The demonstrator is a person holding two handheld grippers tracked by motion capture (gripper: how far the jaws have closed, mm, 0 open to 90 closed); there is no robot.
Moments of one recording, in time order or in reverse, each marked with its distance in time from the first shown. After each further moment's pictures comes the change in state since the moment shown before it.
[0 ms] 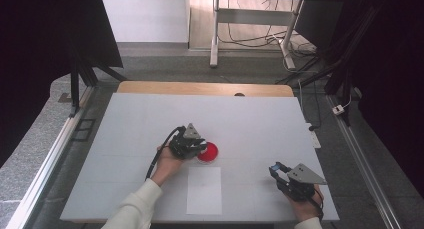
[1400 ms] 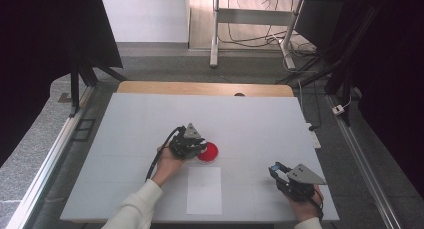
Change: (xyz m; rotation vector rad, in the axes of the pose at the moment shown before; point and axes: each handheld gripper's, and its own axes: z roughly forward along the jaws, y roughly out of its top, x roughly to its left) left arm -0.001 0.001 -0.002 -0.009 0.015 -0.018; right arm 0.001 0.000 -0.001 0.001 -0.001 -0.003
